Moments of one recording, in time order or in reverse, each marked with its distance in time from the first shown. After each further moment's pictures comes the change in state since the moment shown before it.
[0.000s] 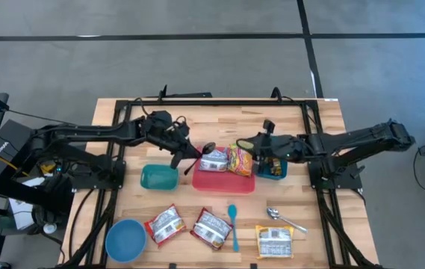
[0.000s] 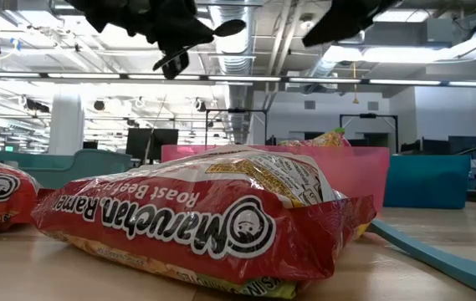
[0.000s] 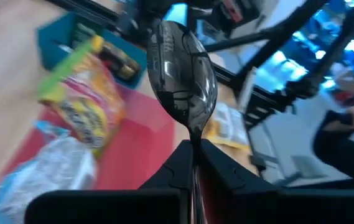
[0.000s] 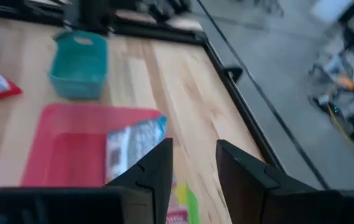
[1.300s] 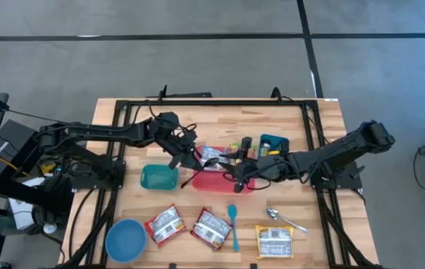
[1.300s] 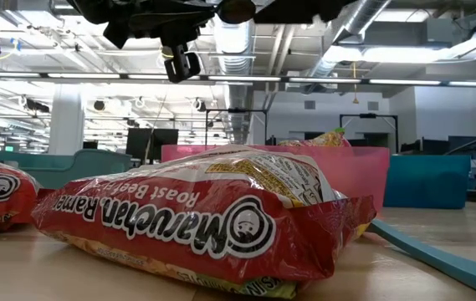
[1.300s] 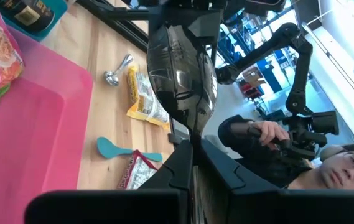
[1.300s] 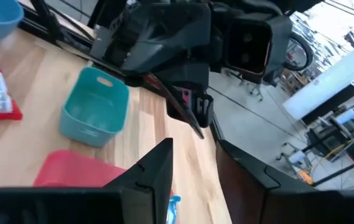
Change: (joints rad) left arm -0.003 0.106 0.000 0.153 0.337 -0.263; right arm 0.132 0.289 0.000 0.532 0.086 -0.391
